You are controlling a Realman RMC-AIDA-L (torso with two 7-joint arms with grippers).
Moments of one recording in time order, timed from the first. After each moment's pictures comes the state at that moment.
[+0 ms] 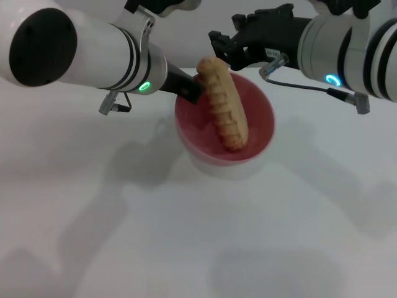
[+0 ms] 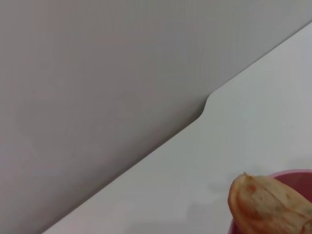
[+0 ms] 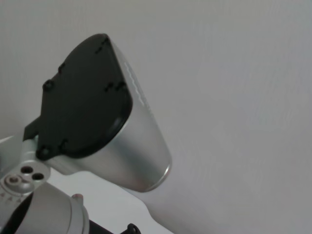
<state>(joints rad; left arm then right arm) -0.68 -2.07 1.77 1.37 -0.37 -1.00 0.11 0.36 2.08 -1.90 -1.87 0.29 0.89 -0.05</state>
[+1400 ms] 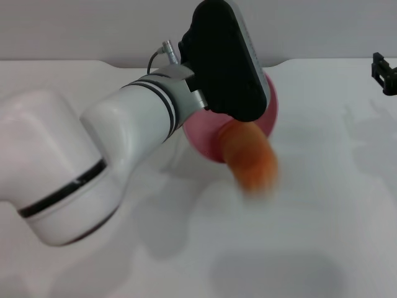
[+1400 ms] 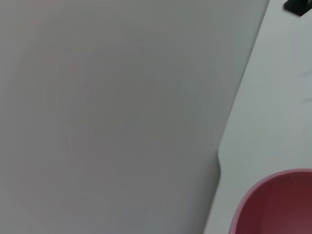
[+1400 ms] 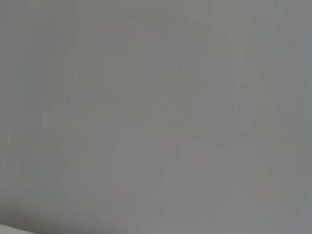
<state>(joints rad) -0.49 -2.07 2.19 1.55 0.23 -0.73 0.14 -0.05 2.08 -1.78 -1.60 -0.07 0.29 0.11</state>
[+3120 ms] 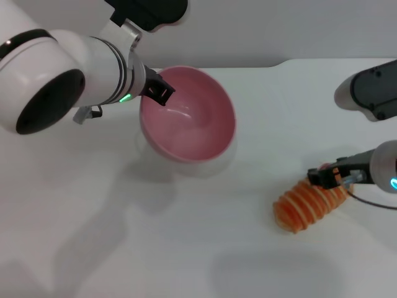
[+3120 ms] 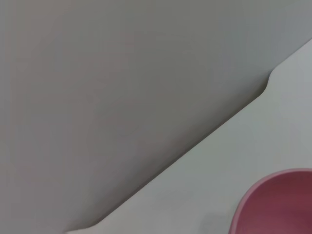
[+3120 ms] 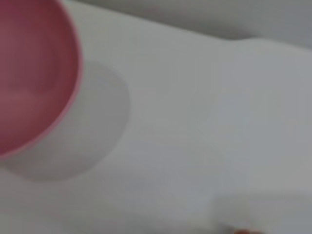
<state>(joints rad) -0.59 -2.07 1.91 1.55 -0.05 -1.11 -0.08 0.19 2.08 -1.87 -1.74 0.20 1.23 0.12</state>
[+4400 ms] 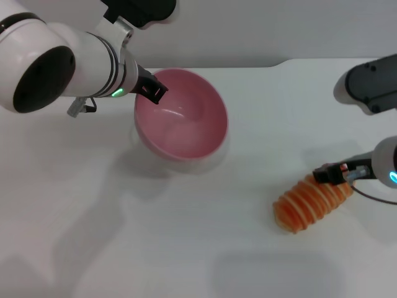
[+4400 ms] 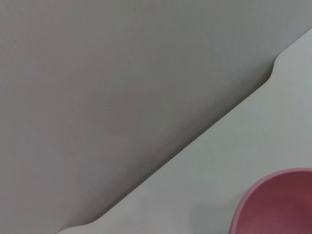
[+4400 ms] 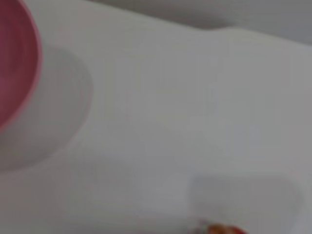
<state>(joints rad) -0.62 -2.06 1.83 1.44 -0.12 -1.05 0.02 0.26 2.08 -1.88 -1.70 0.11 1.30 0.22</state>
